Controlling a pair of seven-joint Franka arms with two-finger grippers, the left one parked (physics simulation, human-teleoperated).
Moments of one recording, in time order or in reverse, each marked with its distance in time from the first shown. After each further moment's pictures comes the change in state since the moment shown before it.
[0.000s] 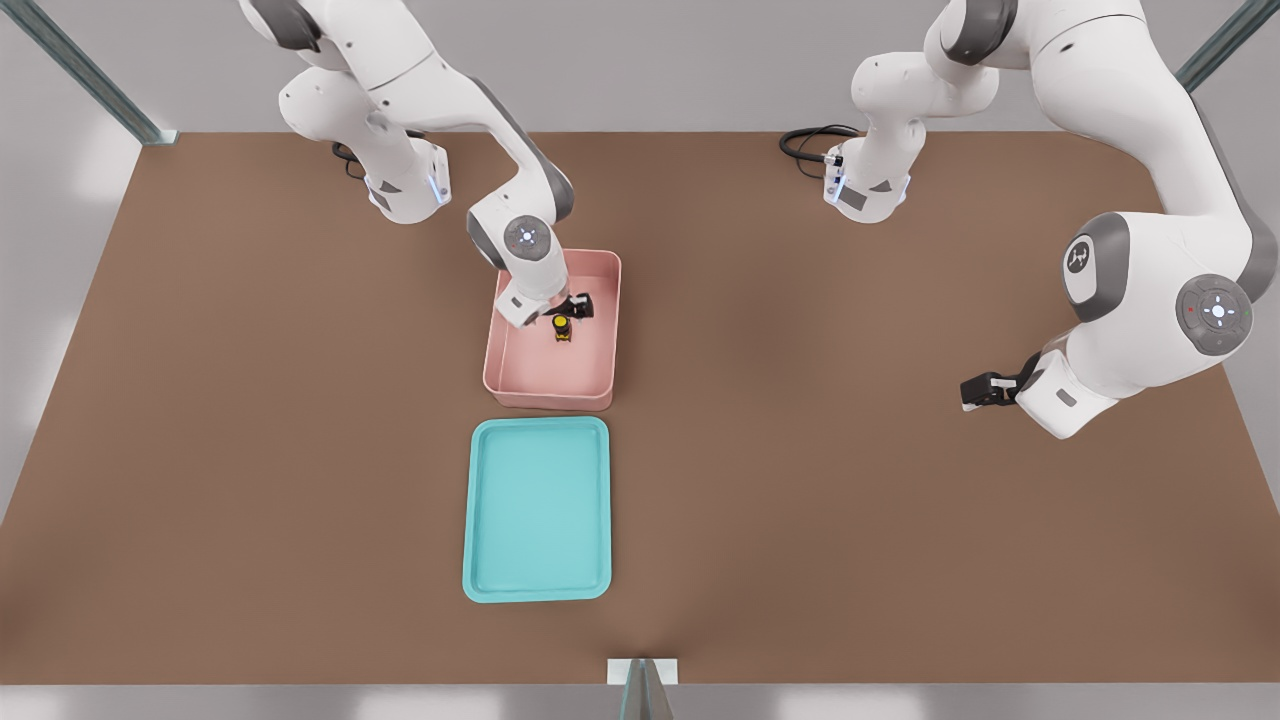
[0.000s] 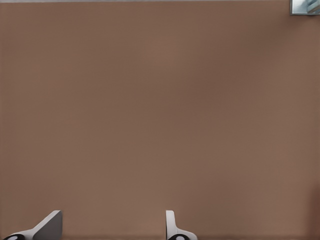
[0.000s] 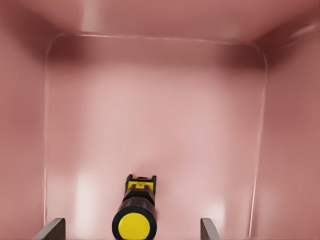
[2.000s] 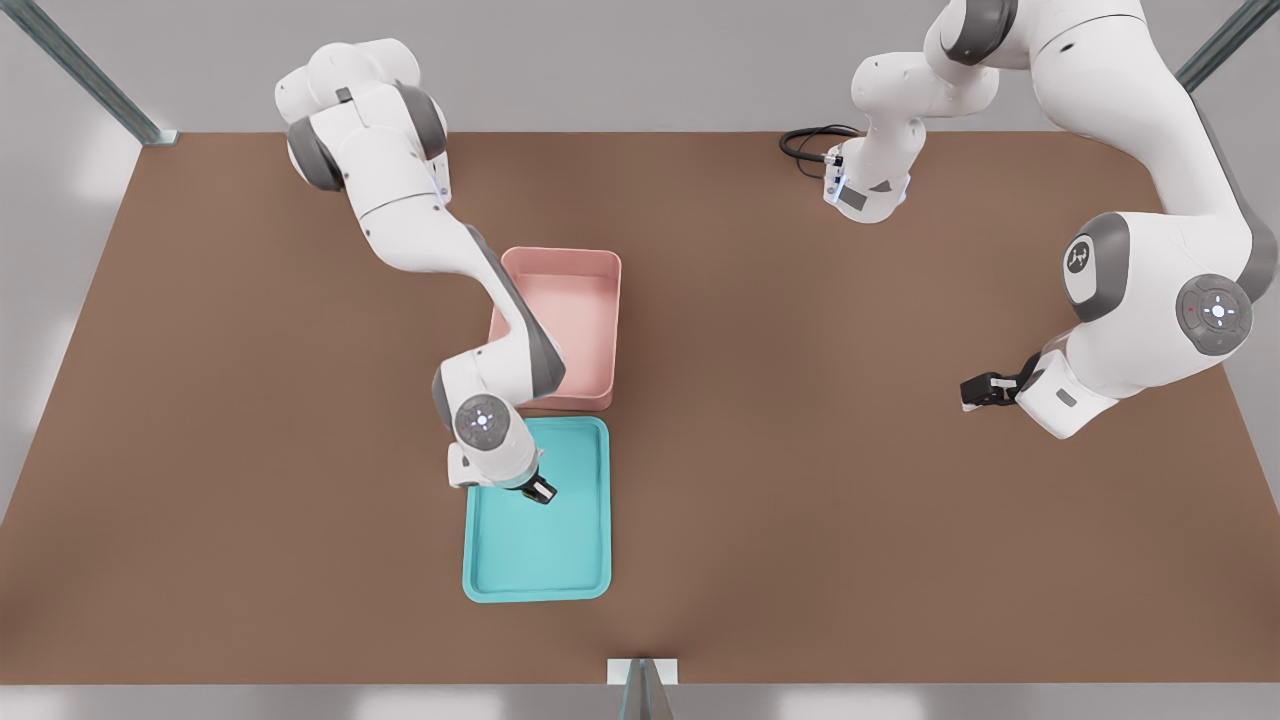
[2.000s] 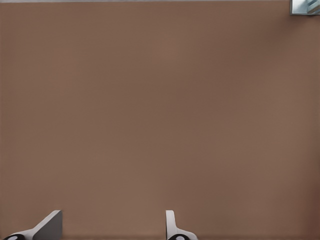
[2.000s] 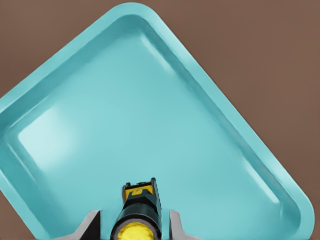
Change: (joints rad) arm -0.234 0.608 -0.122 1.091 -0.012 -0.397 0.338
